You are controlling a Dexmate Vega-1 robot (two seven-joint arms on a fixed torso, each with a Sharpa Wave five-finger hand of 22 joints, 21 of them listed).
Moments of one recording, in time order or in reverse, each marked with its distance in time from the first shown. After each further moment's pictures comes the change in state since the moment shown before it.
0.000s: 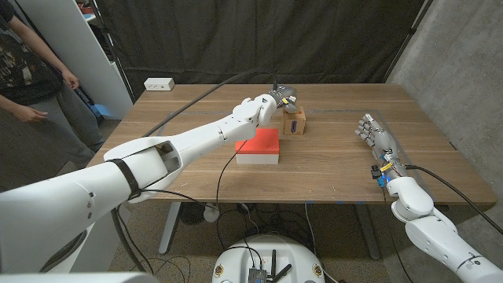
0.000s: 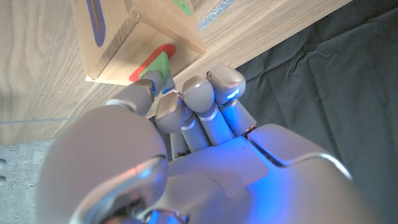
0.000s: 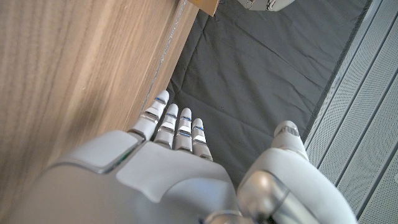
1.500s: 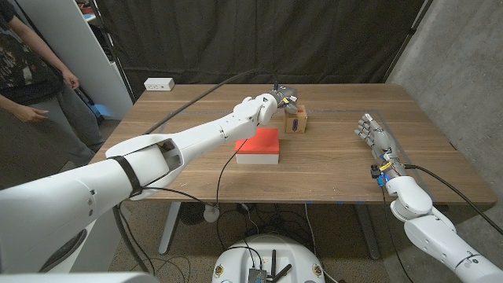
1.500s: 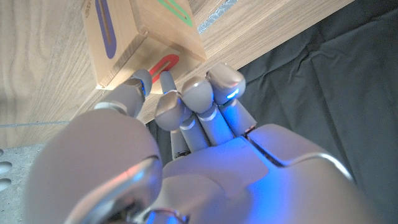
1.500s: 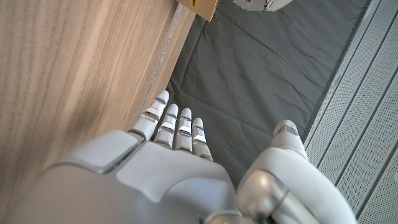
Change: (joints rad) left arm -0.016 -0.008 0.014 0.029 -0.009 -0.016 -0.026; left_hand -0.112 -0.099 -0.040 0.015 0.008 -0.066 0.019 -0.186 -0.086 0.002 -0.030 0.000 -0.018 -0.002 -0.002 0.008 -0.040 0.018 -0.011 -0.008 -0.002; right arm 0.012 0.002 -0.007 0.010 0.002 0.004 0.001; right_hand 0.010 0.000 0.000 0.000 0.000 0.007 0.004 0.000 0.000 0.000 0.000 0.000 0.000 0.000 0.000 0.000 0.000 0.000 0.000 0.000 0.000
